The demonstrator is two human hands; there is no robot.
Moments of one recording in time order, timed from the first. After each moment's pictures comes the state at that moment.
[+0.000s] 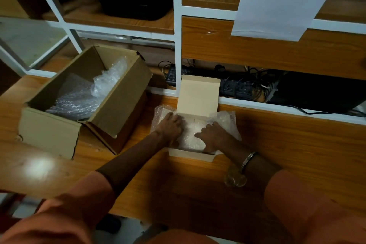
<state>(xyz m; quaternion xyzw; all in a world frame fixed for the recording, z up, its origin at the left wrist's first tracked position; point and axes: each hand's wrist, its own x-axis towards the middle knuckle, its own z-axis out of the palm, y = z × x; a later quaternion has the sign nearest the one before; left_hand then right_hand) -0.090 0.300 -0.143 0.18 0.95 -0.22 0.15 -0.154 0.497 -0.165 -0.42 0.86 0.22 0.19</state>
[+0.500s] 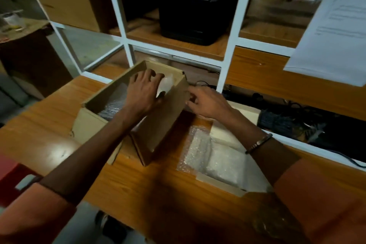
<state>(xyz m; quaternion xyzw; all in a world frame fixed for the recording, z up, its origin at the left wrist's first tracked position) -0.061 0.115 0.007 -0.13 0.97 -0.05 -0.20 -0.195 0.324 -0.003 -0.50 0.84 -0.19 -0.04</state>
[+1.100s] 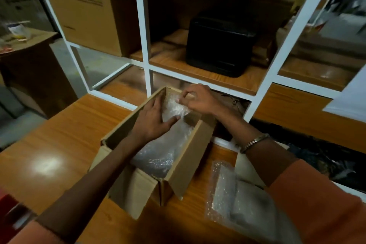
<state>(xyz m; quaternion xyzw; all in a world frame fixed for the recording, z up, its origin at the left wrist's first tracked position) -0.067 0.031 0.001 -0.15 0.93 0.26 -0.19 -0.232 0.162 0.043 -0.45 0.84 -0.29 0.03</state>
